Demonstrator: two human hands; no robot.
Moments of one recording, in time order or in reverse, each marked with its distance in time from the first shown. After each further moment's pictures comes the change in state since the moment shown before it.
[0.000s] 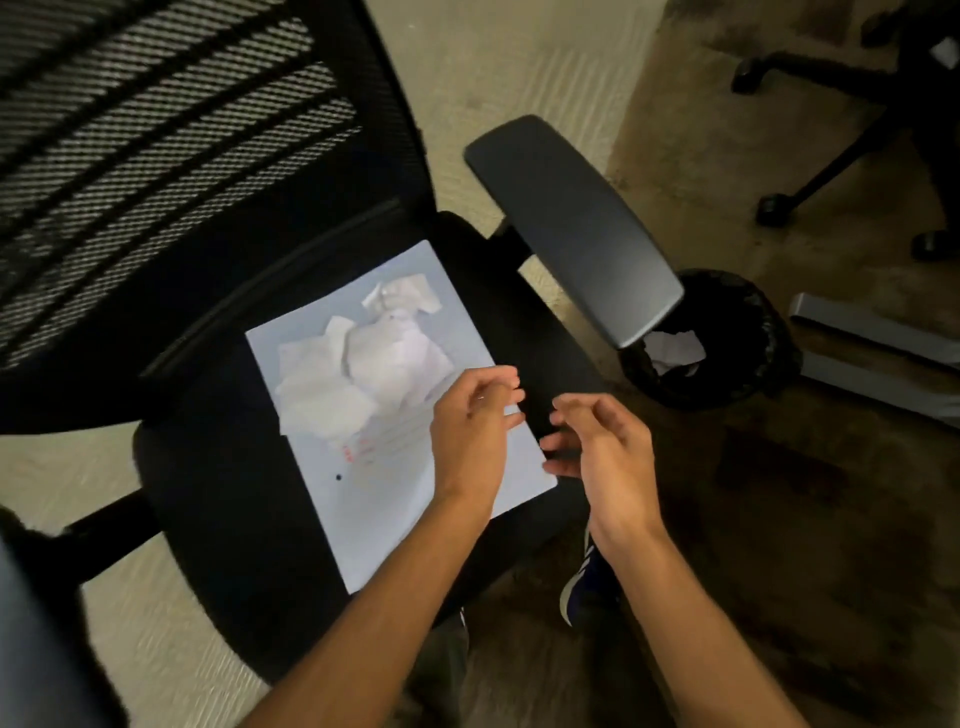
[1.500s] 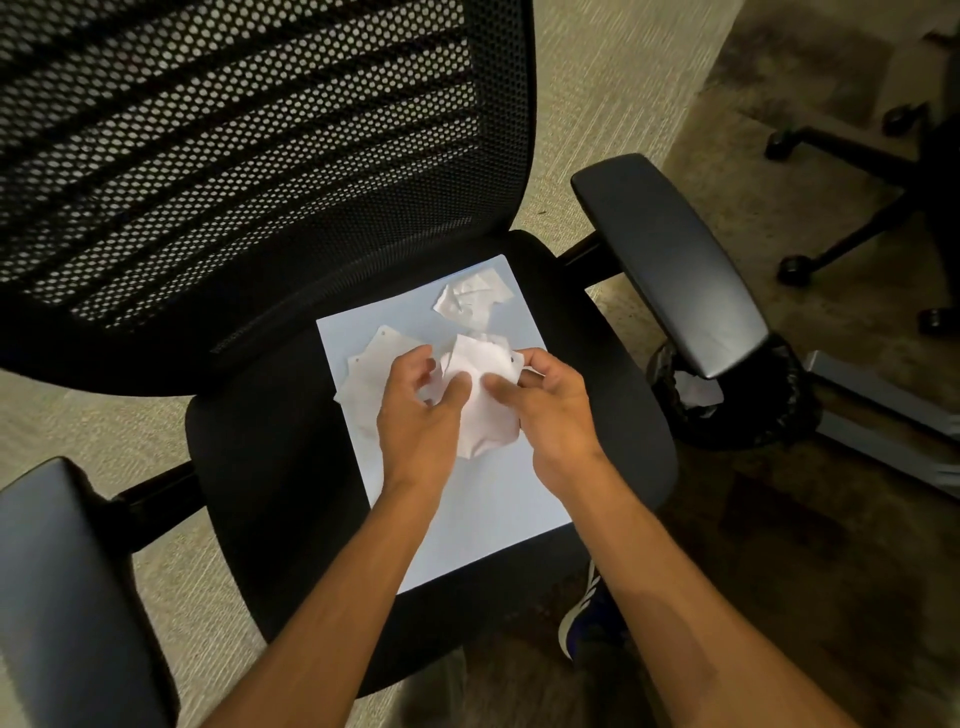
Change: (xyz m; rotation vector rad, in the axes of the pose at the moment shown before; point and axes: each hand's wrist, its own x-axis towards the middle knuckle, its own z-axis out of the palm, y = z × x) left_hand 0.034 0.004 -0.108 0.133 0.256 0.098; right_hand 0.004 -0.019 0.121 -0.132 -0.321 -0.098
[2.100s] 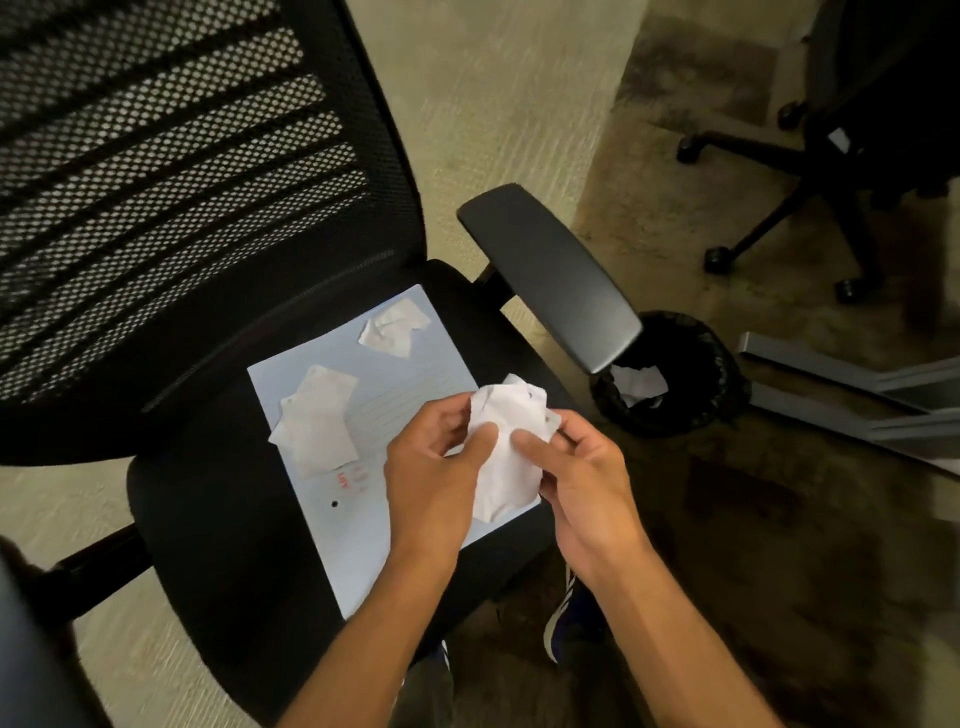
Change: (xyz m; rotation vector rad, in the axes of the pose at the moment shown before) left_hand -0.082 0.036 0.040 -0.027 -0.259 0.110; right_hand -0.078 0.002 -0.098 0.328 0.101 0.027
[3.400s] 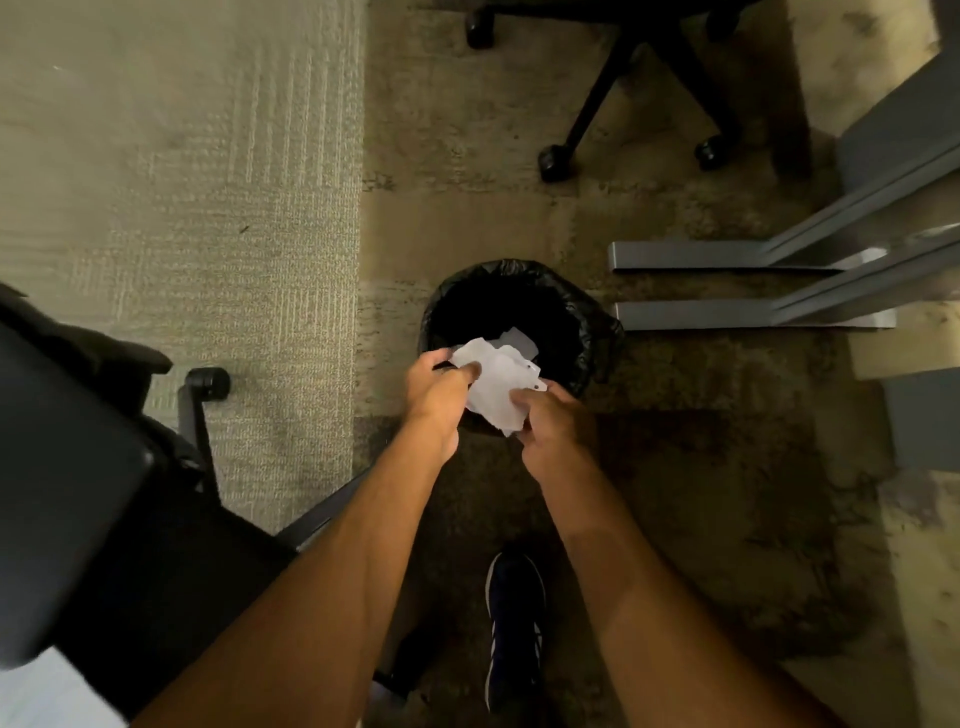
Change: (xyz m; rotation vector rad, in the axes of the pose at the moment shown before) left_hand 0.188 -0.125 0.390 -0.007 -0.292 -0.420; right_hand 0.274 0.055 -0.269 0.374 0.635 0.286
